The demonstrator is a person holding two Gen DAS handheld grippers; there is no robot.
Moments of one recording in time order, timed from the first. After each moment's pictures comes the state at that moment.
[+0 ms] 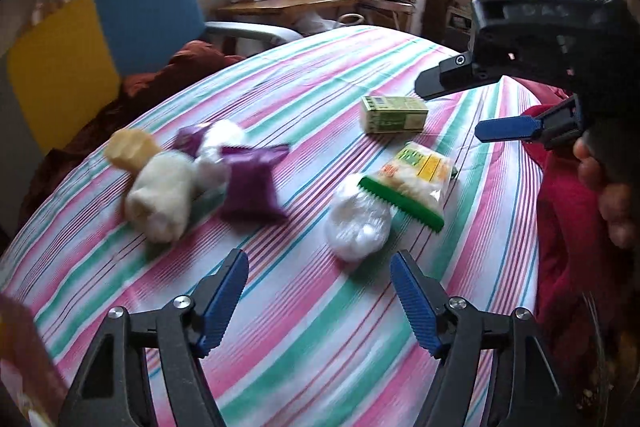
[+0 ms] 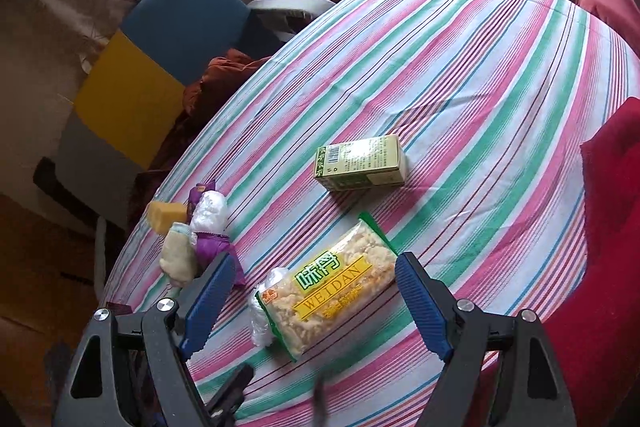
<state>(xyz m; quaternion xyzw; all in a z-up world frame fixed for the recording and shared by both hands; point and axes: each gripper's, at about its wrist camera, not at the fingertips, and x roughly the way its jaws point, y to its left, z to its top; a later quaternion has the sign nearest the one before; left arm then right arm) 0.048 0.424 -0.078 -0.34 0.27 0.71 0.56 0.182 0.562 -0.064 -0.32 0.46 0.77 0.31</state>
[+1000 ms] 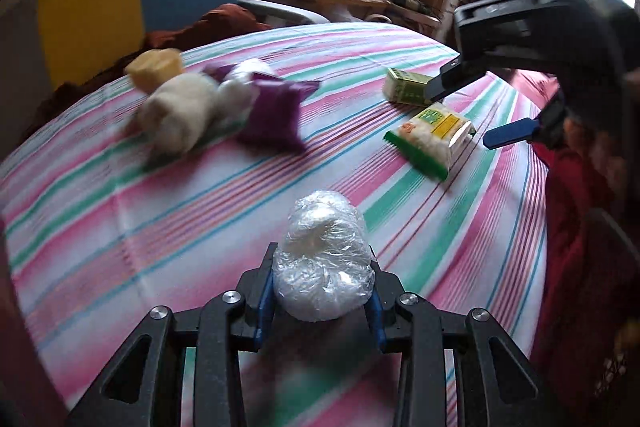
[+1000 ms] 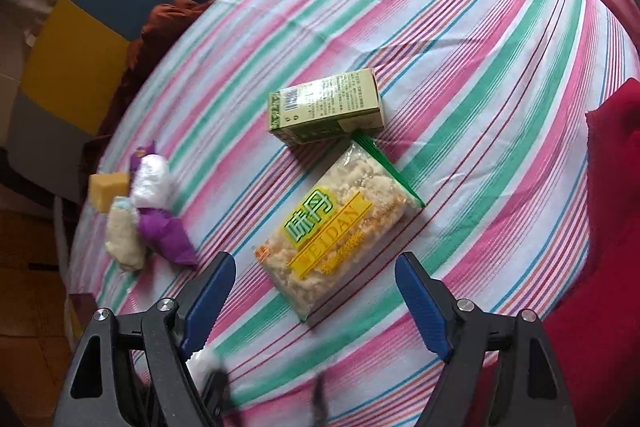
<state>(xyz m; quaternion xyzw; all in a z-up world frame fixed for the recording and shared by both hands) 0.053 0.368 -0.115 -0.38 0.19 0.74 0.52 0.151 0.577 -0.103 -0.44 0.47 0.68 0.35</state>
